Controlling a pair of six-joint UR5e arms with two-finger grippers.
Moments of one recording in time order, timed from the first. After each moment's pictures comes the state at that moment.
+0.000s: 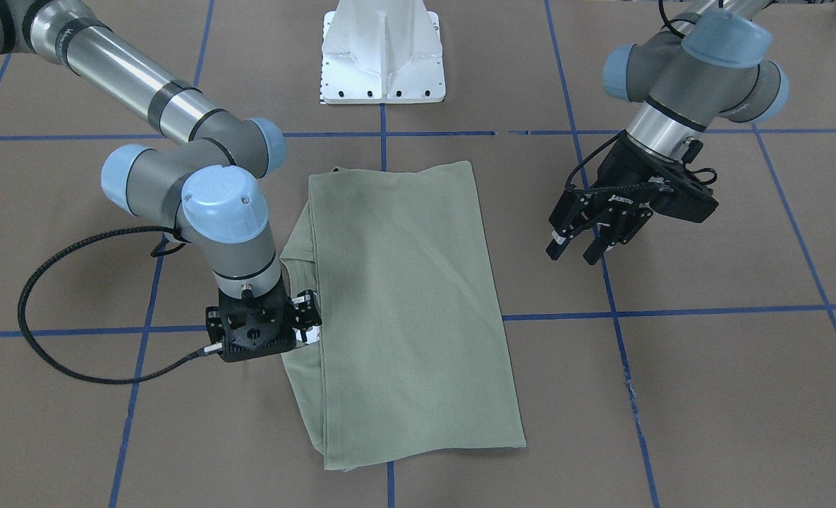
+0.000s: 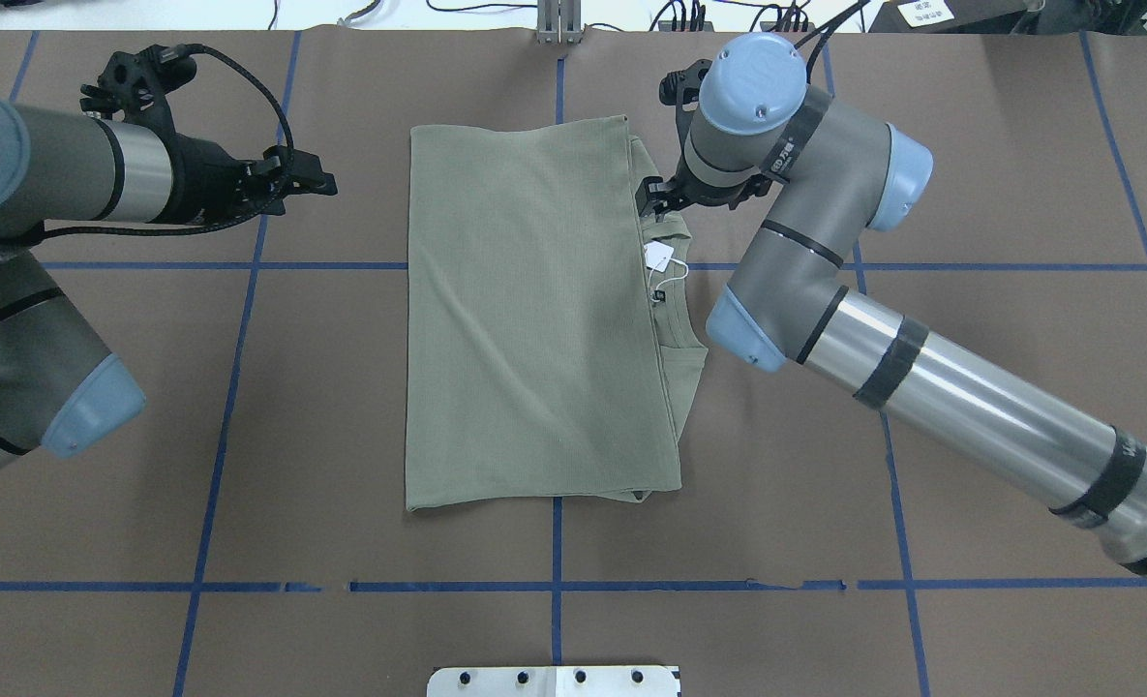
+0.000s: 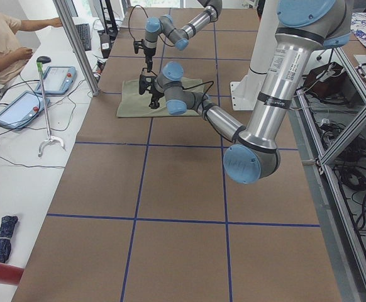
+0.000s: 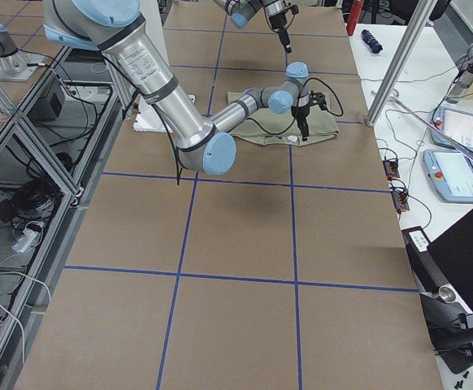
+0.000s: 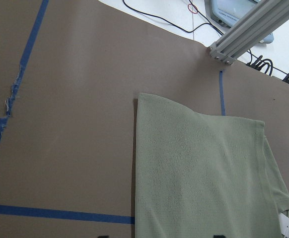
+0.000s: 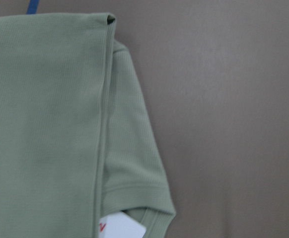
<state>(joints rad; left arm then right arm) -0.84 -1.90 -1.77 -2.29 -1.90 -1.36 0.71 -0.84 1.38 -1.34 1.81 0.98</state>
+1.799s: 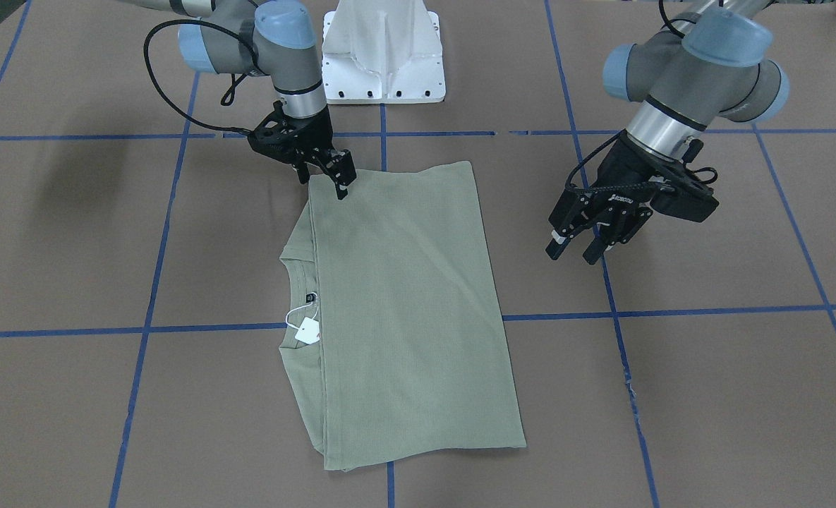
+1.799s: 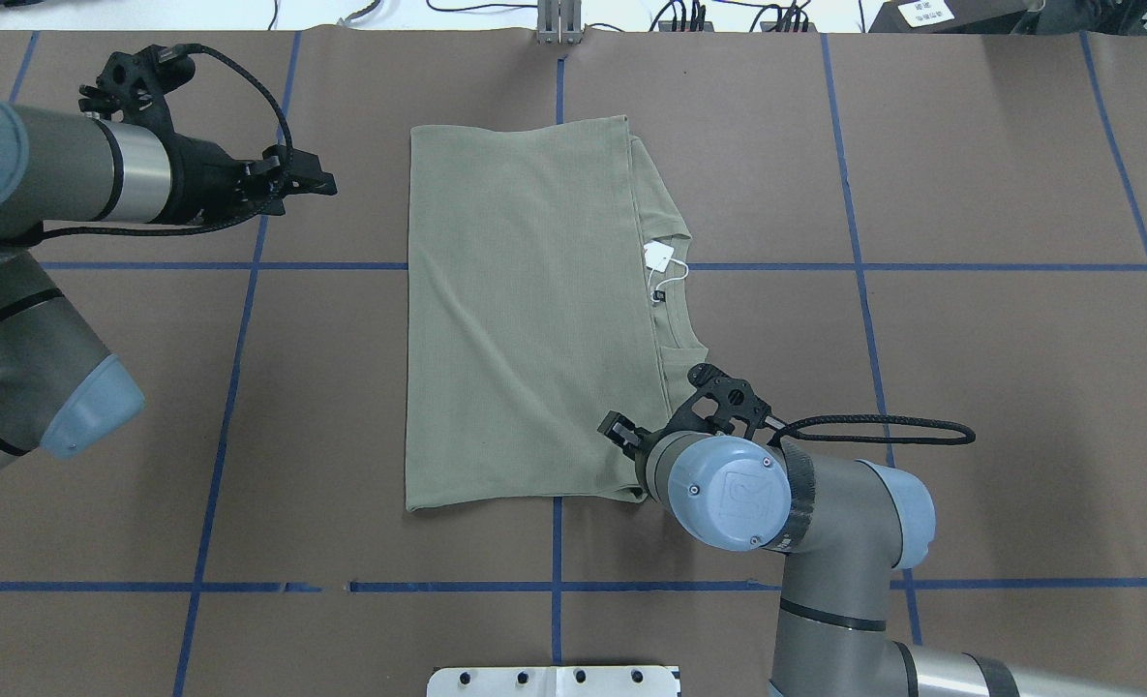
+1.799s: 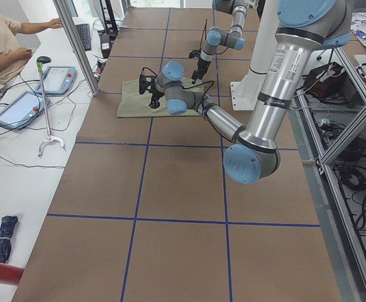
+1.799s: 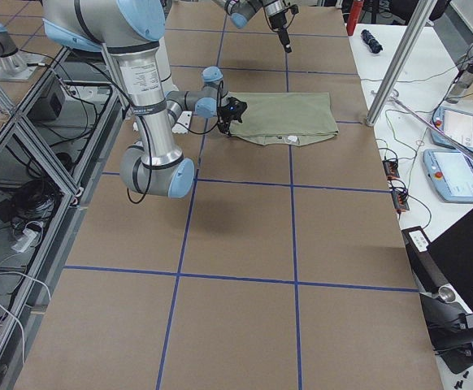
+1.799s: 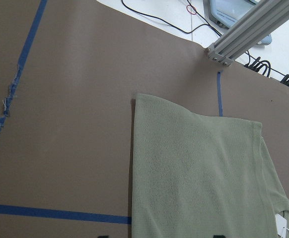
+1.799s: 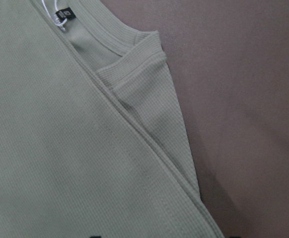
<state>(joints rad) -0.84 -1.90 -1.77 -2.29 -1.89 -1.37 0.27 -1.13 1.81 -1.37 1.48 2.00</state>
